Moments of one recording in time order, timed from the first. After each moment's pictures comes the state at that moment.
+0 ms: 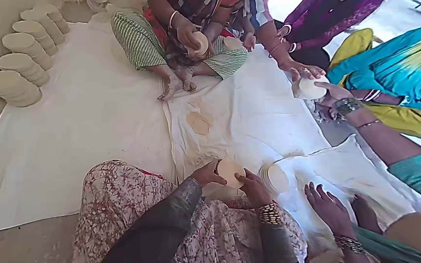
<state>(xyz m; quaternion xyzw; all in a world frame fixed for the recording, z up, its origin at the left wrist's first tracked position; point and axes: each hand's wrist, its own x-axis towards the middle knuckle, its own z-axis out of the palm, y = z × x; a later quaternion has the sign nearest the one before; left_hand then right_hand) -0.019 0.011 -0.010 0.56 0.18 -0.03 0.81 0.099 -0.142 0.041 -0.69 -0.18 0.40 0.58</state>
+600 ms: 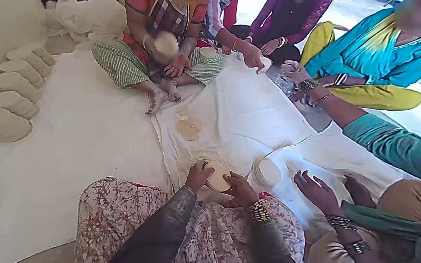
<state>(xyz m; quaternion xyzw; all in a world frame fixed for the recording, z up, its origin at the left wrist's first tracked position) -0.015 0.006 0.018 0.63 0.35 0.00 0.69 0.030 -0.097 0.260 -0.76 0.05 0.48 0.44</state>
